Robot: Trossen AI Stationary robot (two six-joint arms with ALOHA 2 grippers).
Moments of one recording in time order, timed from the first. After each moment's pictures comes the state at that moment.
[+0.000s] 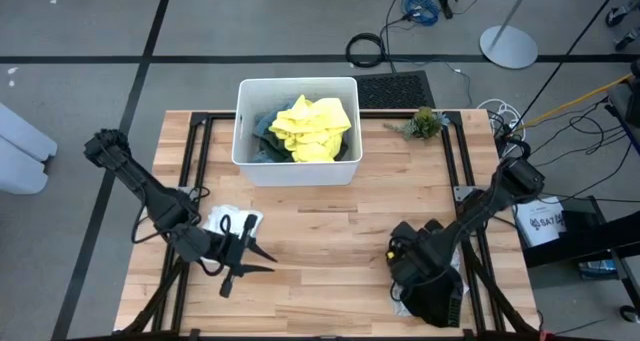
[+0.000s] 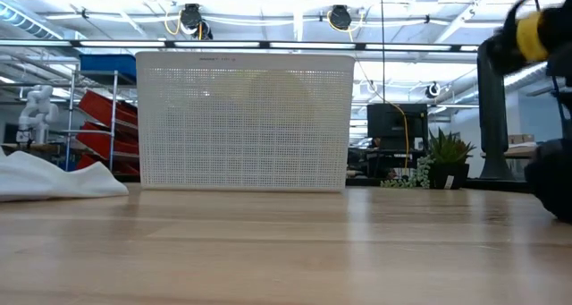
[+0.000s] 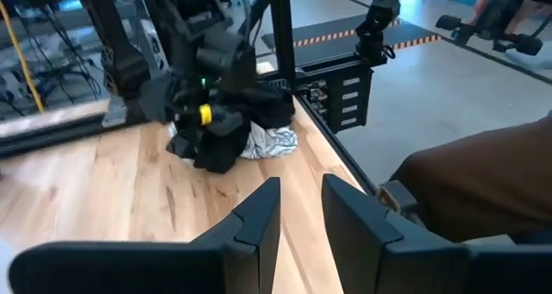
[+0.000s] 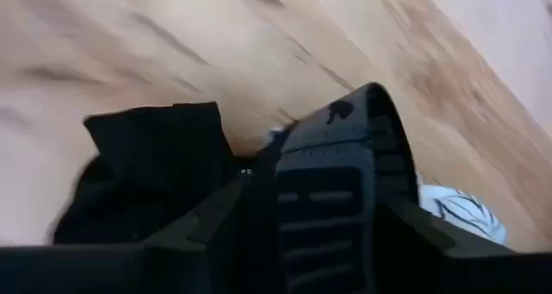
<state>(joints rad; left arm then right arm) -0.72 1.12 0.86 -0.03 -0.40 -0.02 0.65 1.66 1.00 -1.06 0.20 1.55</state>
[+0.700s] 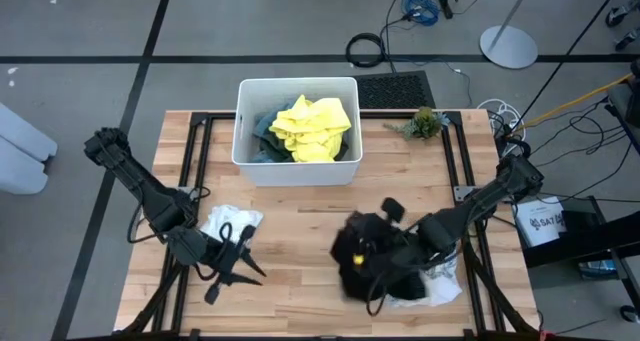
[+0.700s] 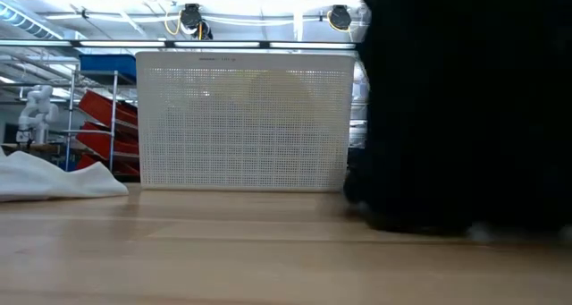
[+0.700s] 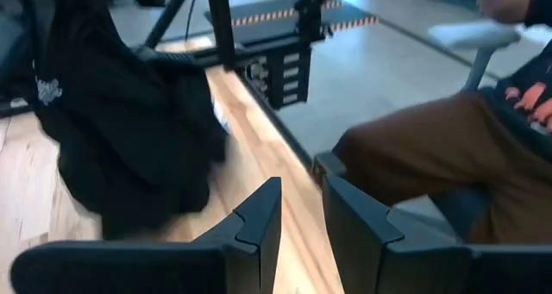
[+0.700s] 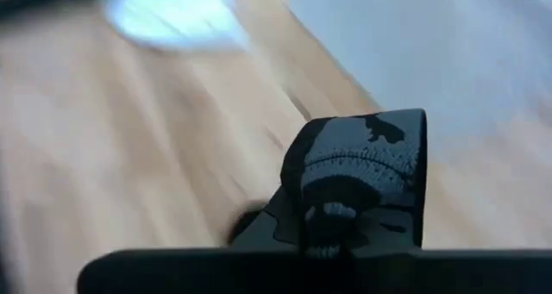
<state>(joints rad) -0.75 1.10 0.86 -0.11 -0.25 -0.09 0.56 1.65 1.55 -1.00 0.69 0.94</state>
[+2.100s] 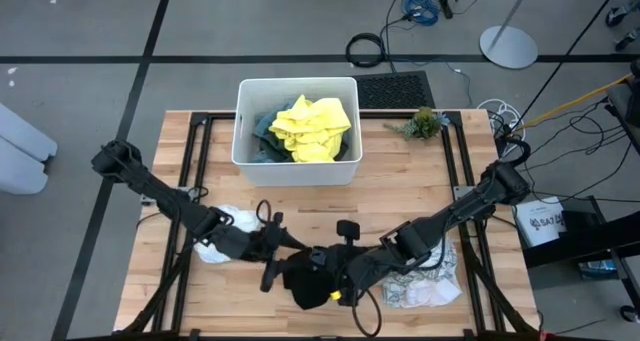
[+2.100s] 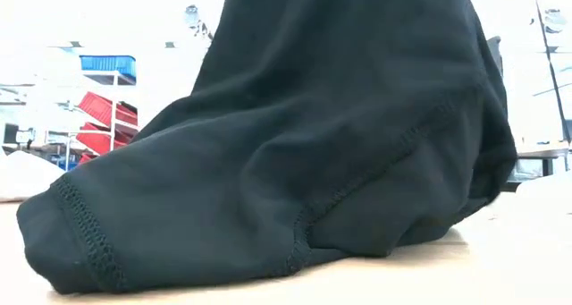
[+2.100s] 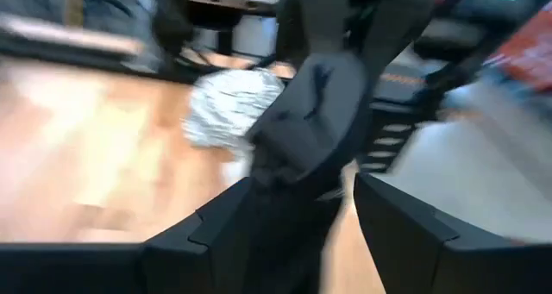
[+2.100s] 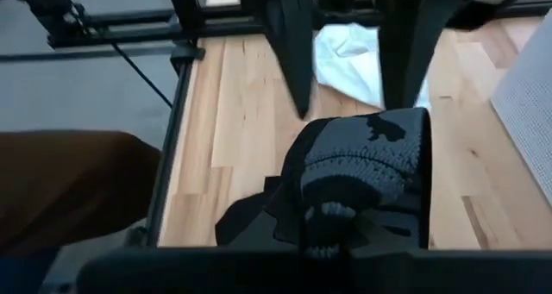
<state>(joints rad) -0.56 1.35 0.86 0.23 -0.37 -0.36 0.52 1.78 1.60 -0.50 0.38 0.42</state>
